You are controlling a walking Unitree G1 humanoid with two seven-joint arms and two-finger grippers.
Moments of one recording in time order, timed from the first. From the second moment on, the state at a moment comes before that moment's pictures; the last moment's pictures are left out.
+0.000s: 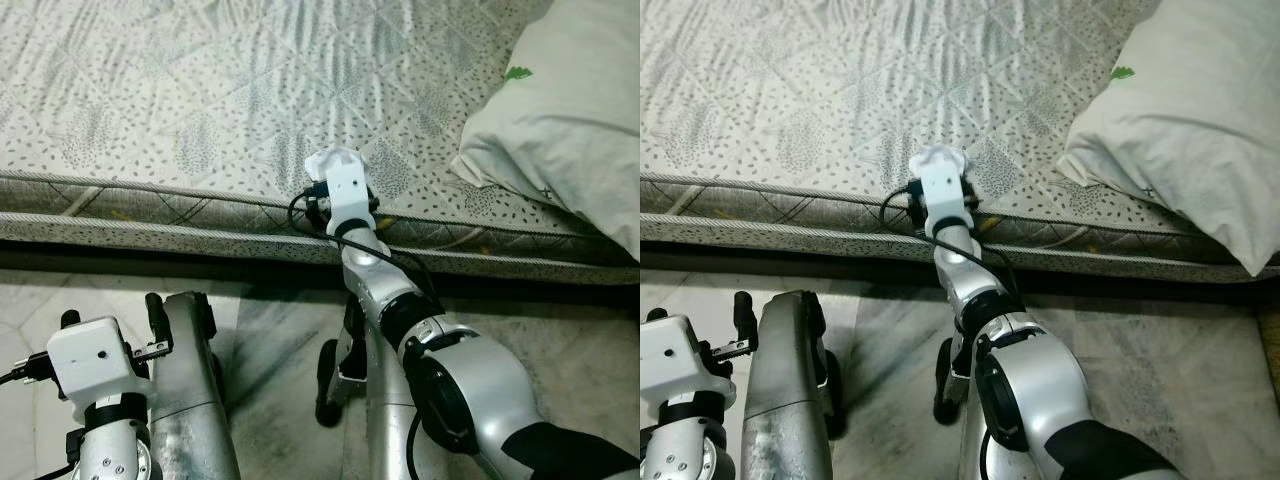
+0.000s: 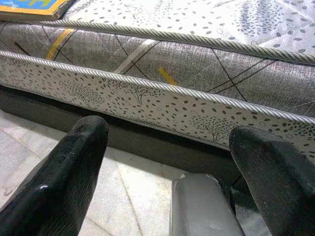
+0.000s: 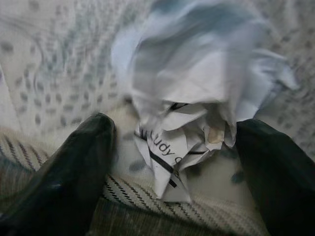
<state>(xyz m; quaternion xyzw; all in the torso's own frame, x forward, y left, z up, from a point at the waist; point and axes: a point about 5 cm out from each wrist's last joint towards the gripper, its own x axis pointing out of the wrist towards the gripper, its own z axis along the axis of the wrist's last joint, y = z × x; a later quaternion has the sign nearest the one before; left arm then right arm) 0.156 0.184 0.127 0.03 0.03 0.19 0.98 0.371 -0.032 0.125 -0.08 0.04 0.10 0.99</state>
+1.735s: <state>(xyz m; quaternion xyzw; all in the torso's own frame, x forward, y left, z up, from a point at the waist) 0.199 0.194 0.136 0.03 -0.02 0.18 0.98 0.383 -0.037 0.146 -0.03 0.03 0.08 1.00</state>
